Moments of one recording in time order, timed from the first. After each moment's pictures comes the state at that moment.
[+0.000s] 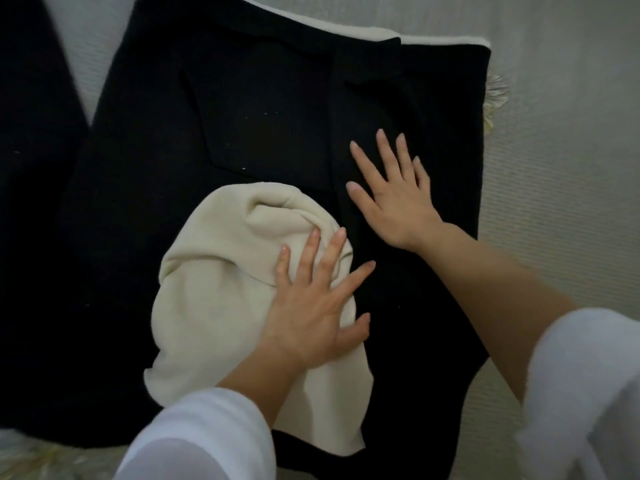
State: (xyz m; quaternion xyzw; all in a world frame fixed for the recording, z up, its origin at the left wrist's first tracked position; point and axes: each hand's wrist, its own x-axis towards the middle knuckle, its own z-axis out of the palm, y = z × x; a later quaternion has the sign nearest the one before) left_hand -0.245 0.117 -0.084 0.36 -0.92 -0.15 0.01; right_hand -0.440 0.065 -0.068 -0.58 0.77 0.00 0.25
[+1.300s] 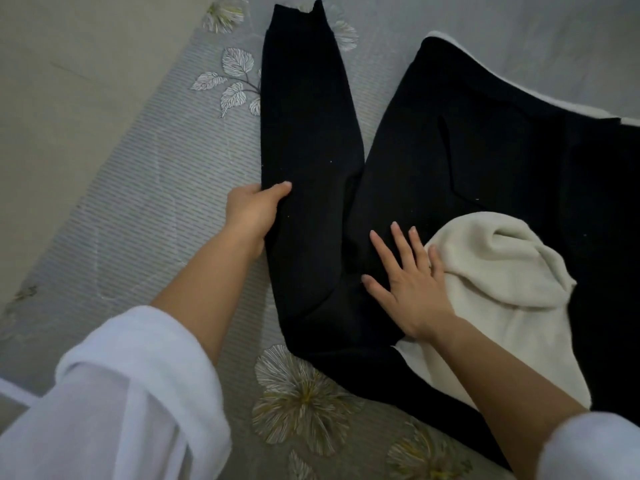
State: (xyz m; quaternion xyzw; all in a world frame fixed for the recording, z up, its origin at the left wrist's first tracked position) left_hand 0.051 -0.087 -0.014 0.70 -0.31 -0.58 0.28; right_hand -0.147 0.055 -0.067 -0.64 0.73 0.07 0.22
